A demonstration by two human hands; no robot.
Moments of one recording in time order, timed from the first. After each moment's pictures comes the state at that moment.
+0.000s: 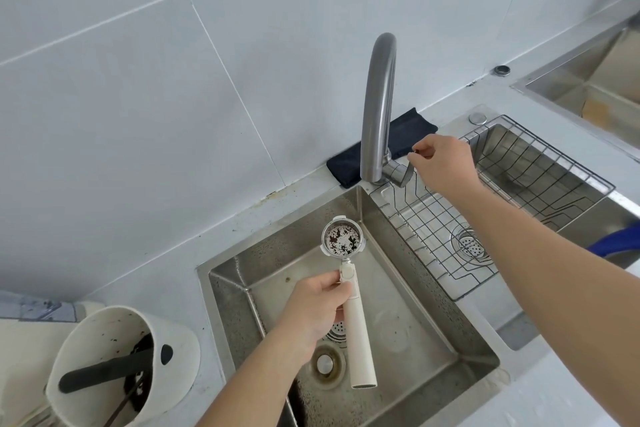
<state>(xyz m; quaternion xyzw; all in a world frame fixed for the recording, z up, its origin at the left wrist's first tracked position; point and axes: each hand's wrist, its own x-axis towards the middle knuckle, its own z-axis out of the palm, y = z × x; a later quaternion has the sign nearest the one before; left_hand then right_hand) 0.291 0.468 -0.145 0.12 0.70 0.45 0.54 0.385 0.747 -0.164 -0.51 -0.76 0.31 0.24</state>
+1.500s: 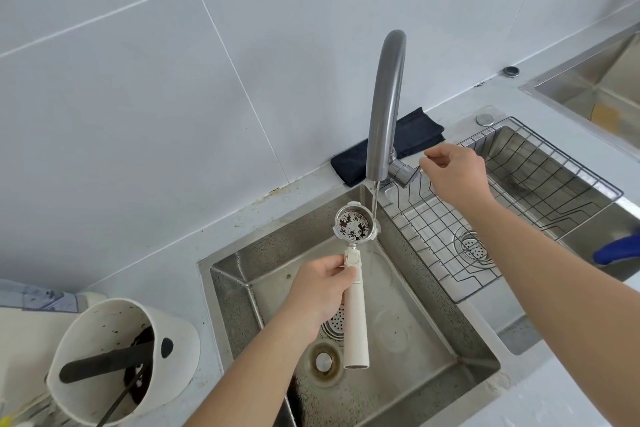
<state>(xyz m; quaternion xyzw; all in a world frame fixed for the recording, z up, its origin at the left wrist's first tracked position) 0.285 0.486 -0.145 0.16 0.73 0.44 0.50 0.397 0.740 -0.173 -0.53 -0.71 0.37 0.27</state>
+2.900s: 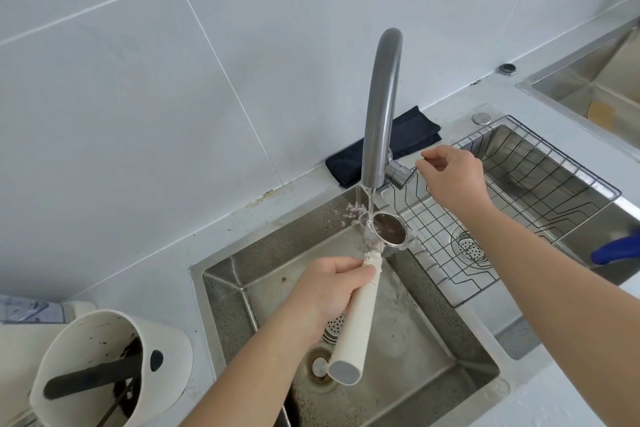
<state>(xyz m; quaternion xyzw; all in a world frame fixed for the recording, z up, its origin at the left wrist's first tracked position) 0.287 0.500 -0.135 0.16 0.69 0.42 0.57 0.398 0.738 -0.173 -0.53 -0.72 0.35 0.27</state>
